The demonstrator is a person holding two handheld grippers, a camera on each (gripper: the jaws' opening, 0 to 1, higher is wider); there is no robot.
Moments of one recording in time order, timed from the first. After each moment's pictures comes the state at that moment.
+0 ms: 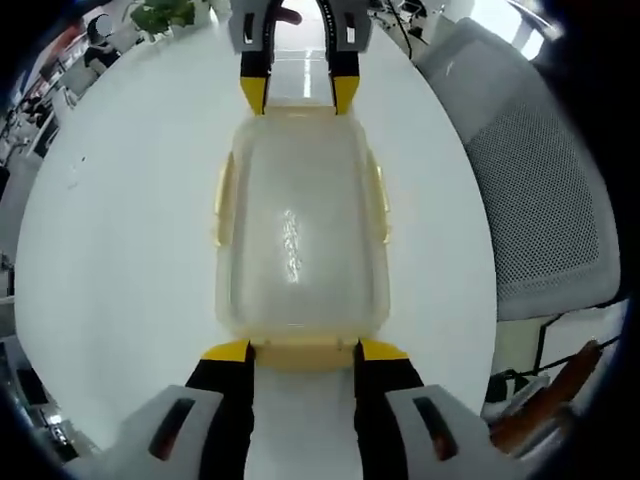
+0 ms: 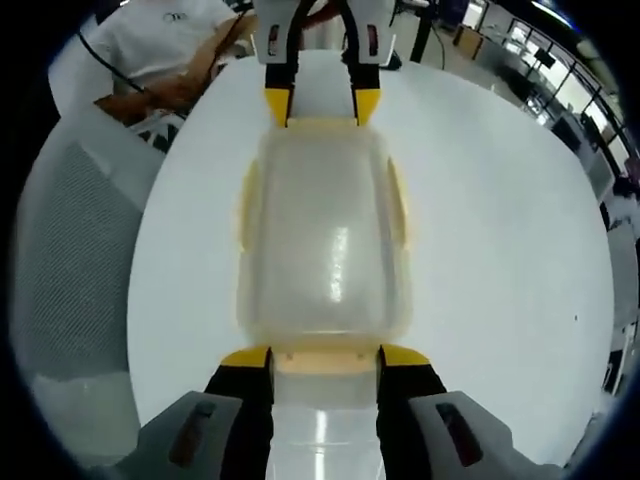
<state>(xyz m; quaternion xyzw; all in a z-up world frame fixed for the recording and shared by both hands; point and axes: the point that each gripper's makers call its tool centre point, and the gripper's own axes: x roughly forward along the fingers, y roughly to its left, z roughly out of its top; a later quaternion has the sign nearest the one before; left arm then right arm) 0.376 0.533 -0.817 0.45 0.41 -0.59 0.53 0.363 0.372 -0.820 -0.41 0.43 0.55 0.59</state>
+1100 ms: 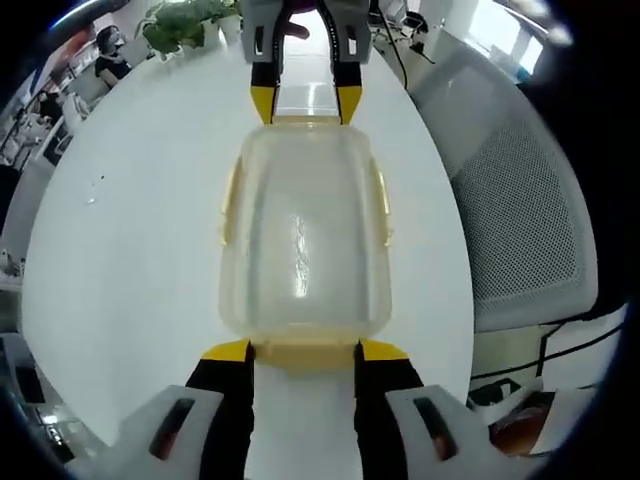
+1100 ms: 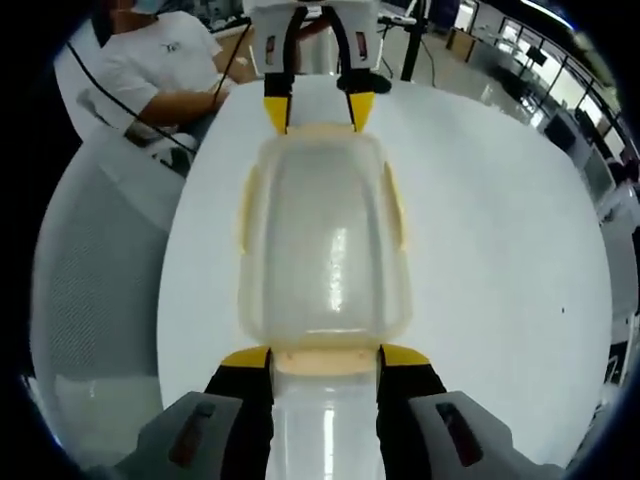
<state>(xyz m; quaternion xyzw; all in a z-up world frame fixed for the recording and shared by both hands) 0.380 0.522 -0.779 0.43 0.39 -0.60 0.56 0.362 0.364 -0.778 -0.38 0.43 0.55 0.60</state>
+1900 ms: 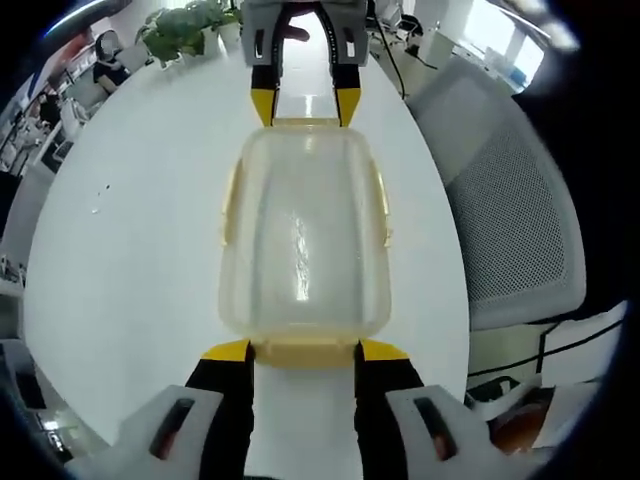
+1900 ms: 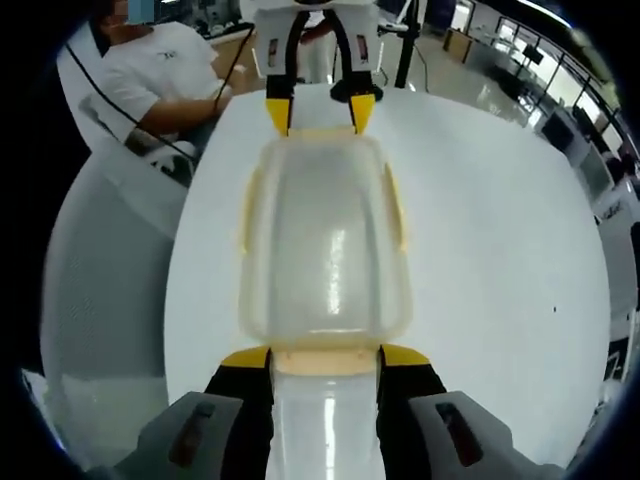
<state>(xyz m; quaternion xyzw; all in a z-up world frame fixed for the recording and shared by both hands) 0.391 0.519 -0.756 0.43 0.38 -0.60 0.55 0.369 0.362 -0.758 -0.37 0.43 0.55 0.61</state>
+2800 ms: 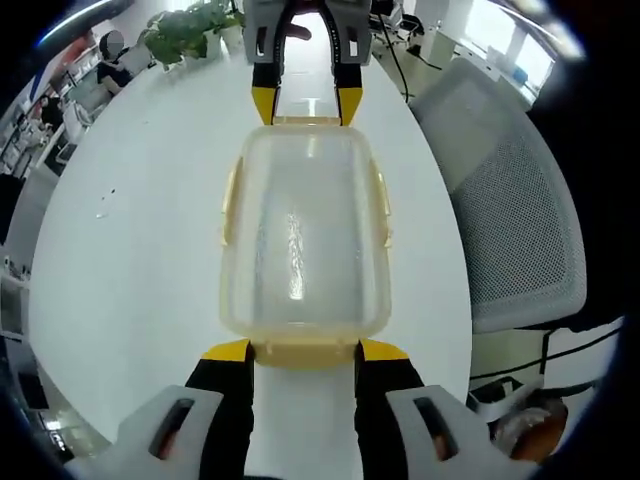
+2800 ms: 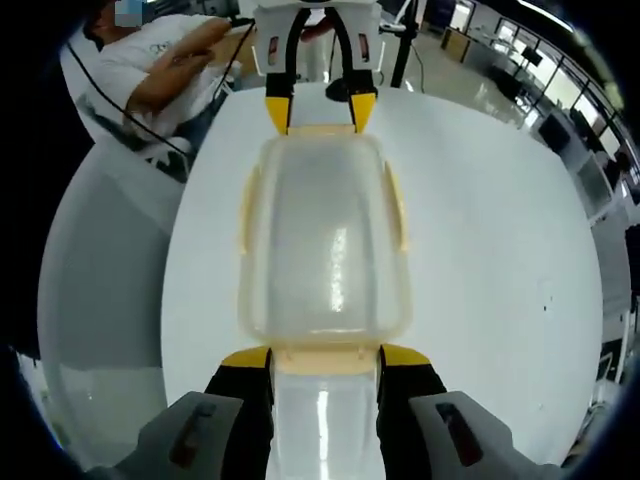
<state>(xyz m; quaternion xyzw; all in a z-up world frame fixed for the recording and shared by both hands) 0.394 0.513 -0.753 0.43 0.37 -0.60 0.56 0.374 0.355 -0.753 -0.39 0.43 0.54 0.61</state>
